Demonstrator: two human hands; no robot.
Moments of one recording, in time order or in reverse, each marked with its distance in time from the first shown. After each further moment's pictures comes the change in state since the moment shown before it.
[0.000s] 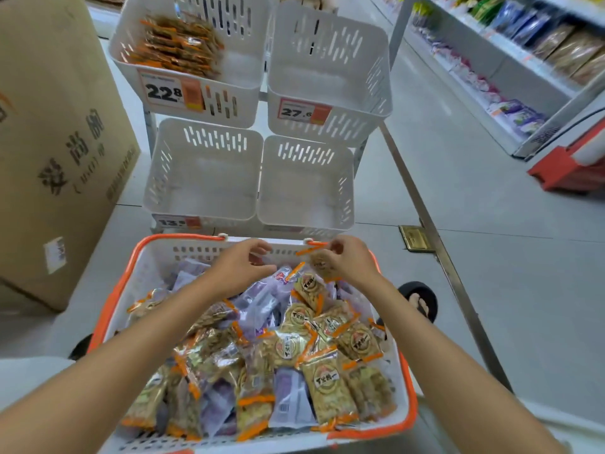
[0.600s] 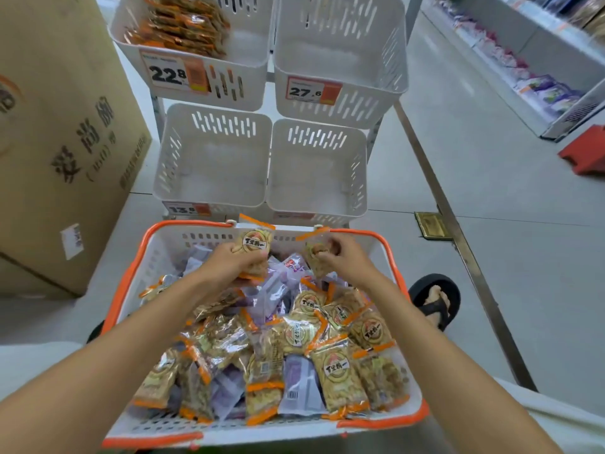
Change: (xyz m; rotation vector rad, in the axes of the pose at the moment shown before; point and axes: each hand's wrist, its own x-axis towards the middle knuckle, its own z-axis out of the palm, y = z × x) left_hand -0.012 -0.025 0.000 -0.579 0.013 -0.381; right_hand 0.001 0.016 0.035 0.144 -0.184 -0.012
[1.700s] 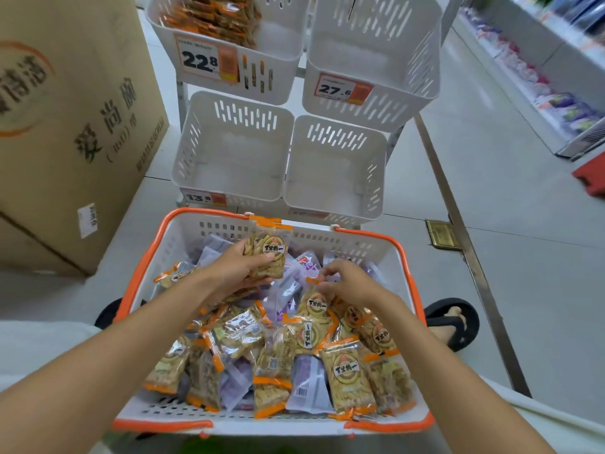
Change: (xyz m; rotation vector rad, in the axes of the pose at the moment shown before) left_hand 0.009 -0.023 -0.014 -0.250 -0.130 -0.018; right_hand -0.014 0.007 0.023 -0.158 -0.331 -0.018
